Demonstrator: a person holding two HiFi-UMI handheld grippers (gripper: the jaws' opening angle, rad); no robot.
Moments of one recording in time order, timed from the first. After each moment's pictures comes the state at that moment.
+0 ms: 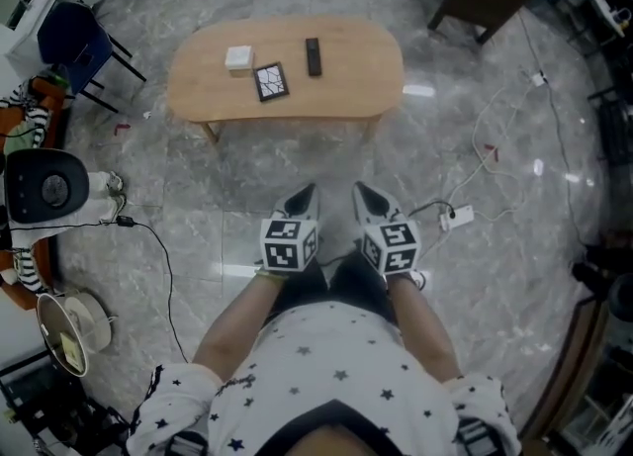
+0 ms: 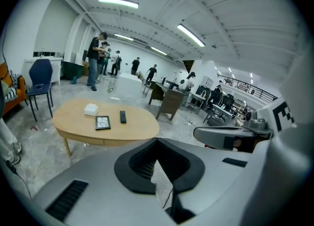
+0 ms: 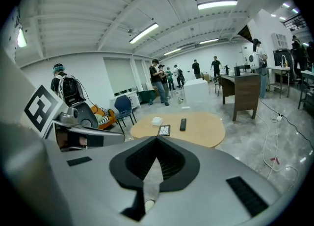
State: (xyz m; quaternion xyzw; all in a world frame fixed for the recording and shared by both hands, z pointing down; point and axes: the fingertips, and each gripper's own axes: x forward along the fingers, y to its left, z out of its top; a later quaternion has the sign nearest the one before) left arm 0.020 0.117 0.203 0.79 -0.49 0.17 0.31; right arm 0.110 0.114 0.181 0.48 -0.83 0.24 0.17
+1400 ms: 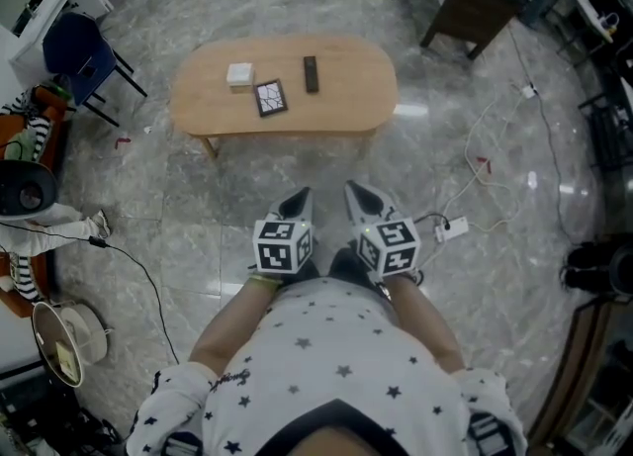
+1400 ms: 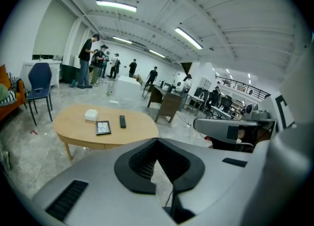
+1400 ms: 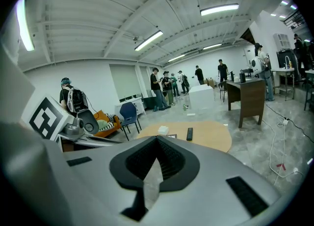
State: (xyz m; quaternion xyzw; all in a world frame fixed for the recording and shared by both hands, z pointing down) left arm 0.007 0.120 0.168 0.80 -0.49 0.16 0.30; right arm 0.086 0.113 0.126 0.46 -0.85 0.22 0.13
